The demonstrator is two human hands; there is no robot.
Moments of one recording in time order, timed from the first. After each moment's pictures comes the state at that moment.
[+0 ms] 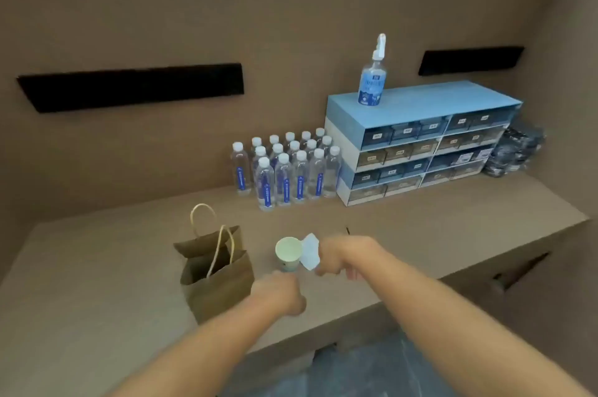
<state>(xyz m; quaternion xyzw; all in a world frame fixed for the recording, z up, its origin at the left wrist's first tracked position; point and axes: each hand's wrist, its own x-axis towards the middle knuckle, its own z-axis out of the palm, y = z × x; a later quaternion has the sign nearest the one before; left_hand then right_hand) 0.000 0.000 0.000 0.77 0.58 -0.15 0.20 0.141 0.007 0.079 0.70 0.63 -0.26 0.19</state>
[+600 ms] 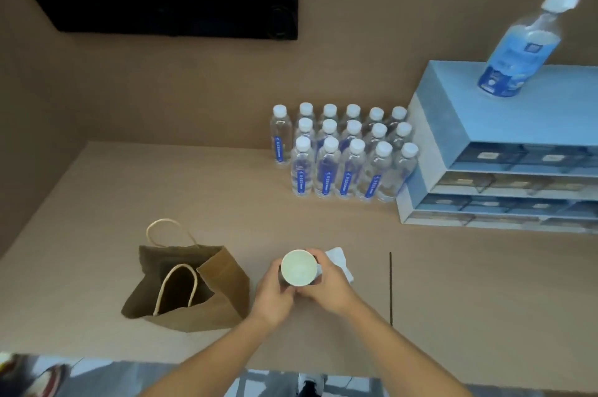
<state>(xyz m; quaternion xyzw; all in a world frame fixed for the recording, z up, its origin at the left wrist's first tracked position) 0.031 0.076 -0.078 0.45 0.70 0.29 0.48 0.174 0.111 -0.080 0.61 0.62 -0.47 -0.18</state>
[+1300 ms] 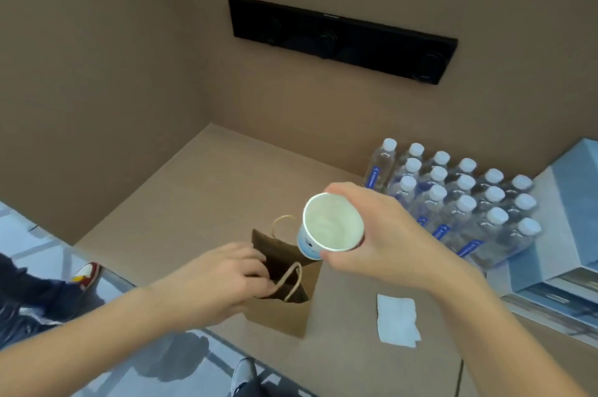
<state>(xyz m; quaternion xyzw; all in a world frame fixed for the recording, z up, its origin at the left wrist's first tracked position) -0.162 0.004 0.096 0.86 0.50 -0.04 0.06 0.073 0.139 0.172 0.29 0.89 -0.32 -0.13</state>
